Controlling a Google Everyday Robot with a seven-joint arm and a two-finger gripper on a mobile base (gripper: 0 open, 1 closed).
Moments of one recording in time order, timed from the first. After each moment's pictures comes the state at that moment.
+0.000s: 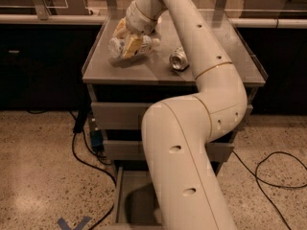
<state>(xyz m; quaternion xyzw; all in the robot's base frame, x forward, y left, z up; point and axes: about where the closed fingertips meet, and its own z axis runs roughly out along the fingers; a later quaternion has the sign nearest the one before) 0.773 0.092 0.878 -0.83 0.45 0.09 0.31</state>
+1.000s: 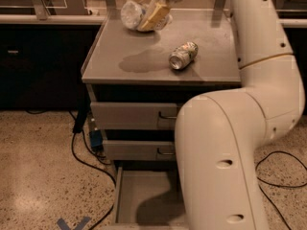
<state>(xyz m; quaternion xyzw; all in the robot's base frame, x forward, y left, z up) 0.703 0.025 1.007 -0.83 0.39 0.09 0.39</state>
